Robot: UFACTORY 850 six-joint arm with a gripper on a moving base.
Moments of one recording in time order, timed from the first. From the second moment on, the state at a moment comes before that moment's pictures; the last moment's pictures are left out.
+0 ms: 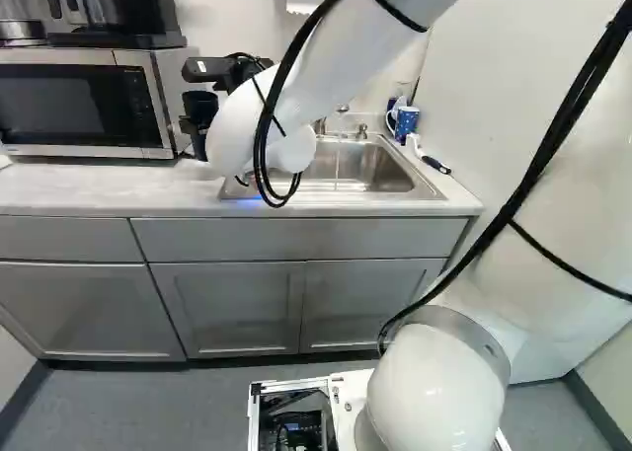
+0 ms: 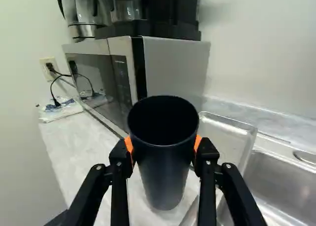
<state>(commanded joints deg) 37.4 6.6 -35.8 0.0 41.8 0.0</state>
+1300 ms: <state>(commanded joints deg) 24.2 5.8 -36.5 0.0 38.9 0.0</state>
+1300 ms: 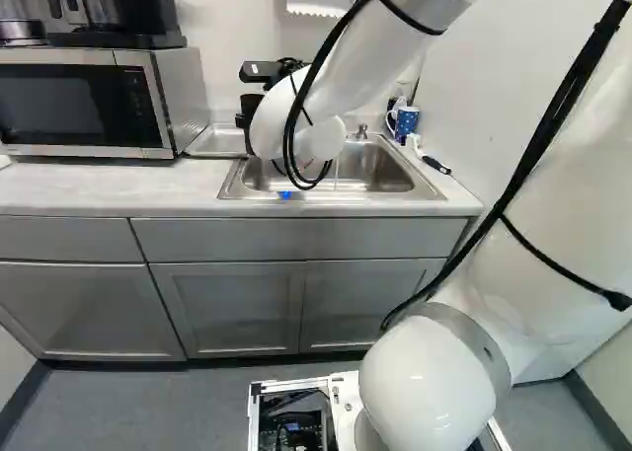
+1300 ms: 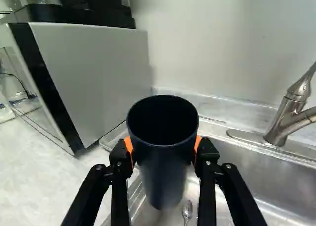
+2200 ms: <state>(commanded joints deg) 15.6 4.7 -35.1 0.0 38.9 0.0</state>
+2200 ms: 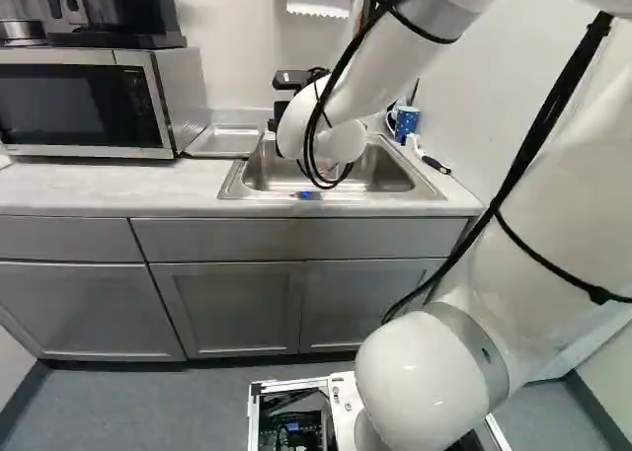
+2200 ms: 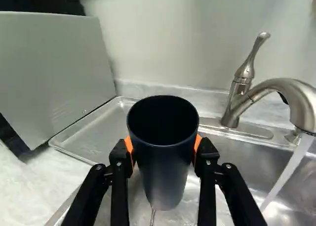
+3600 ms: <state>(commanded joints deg) 2.6 -1.6 -33.9 0.0 42.9 0.0</state>
